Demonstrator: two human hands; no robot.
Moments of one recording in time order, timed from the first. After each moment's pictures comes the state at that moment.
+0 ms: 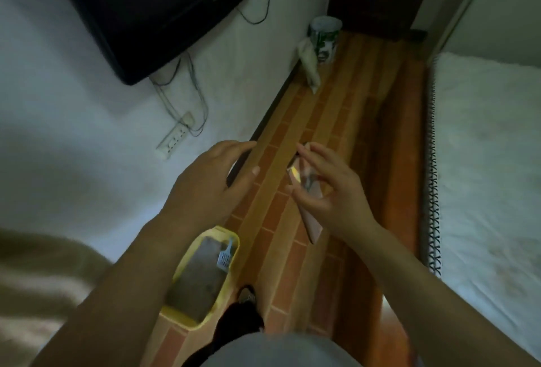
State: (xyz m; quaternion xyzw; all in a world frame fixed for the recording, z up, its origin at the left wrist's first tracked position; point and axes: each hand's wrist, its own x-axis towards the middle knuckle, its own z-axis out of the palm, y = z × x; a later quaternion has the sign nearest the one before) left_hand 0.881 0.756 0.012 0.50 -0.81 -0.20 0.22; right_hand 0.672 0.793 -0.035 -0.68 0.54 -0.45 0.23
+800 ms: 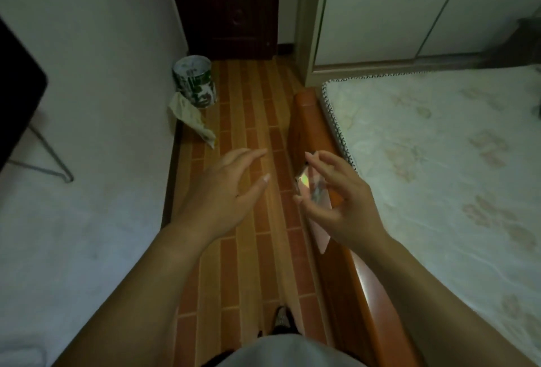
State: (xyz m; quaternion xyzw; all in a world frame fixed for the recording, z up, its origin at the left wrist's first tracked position) left_hand 0.533 0.259 -0.008 0.26 -0.91 -0.28 0.18; right_hand 0.374 0.405 -0.034 -0.53 0.71 -0.47 0.06
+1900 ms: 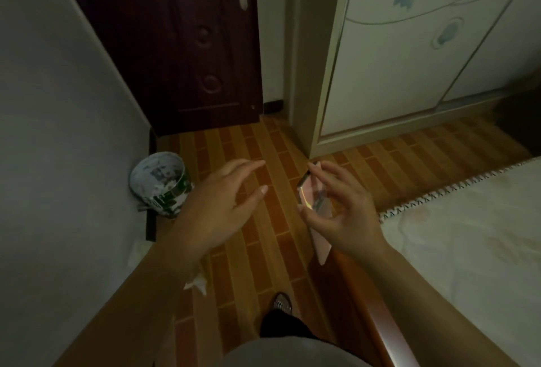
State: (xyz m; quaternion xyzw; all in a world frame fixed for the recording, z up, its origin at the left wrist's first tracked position) left_hand 0.051 -0.441 0.005 0.18 -0.94 -0.27 0.13; right_hand -0.090 -0.267 -0.036 -0.46 0.73 -0.50 0.04
